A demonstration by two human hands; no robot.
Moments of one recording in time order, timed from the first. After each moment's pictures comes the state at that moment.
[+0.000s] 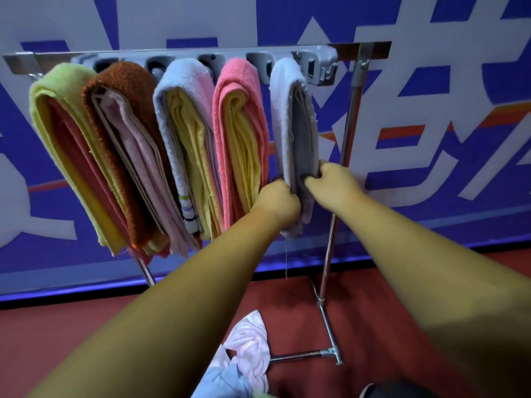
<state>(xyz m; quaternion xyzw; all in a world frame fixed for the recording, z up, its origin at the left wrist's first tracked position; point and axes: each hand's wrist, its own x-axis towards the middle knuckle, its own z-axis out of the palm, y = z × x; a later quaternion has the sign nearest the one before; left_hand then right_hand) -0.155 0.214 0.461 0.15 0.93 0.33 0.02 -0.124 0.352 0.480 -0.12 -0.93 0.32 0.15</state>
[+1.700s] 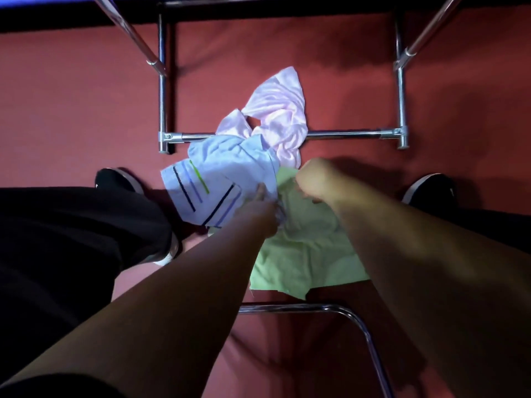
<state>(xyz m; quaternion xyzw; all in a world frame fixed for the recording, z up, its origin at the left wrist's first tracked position) 0.034 0.034 -0.110 0.12 0.86 -0.01 0.49 -0.011 0.203 -0.051 -0.28 -0.79 0.35 -0.41</state>
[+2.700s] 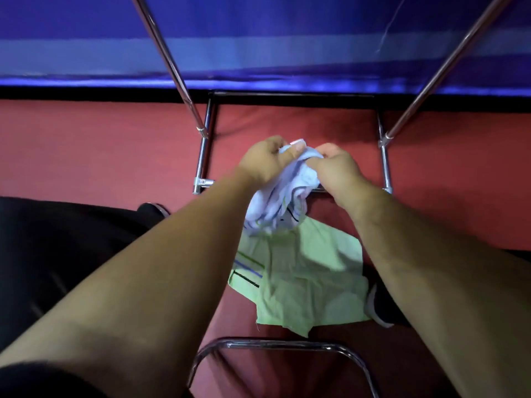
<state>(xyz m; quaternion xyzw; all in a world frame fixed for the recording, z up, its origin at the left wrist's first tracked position) -0.084 0.023 0.075 0.03 0.87 0.45 0.19 -0.043 0.194 0.079 -0.23 -0.79 0.56 -0.12</state>
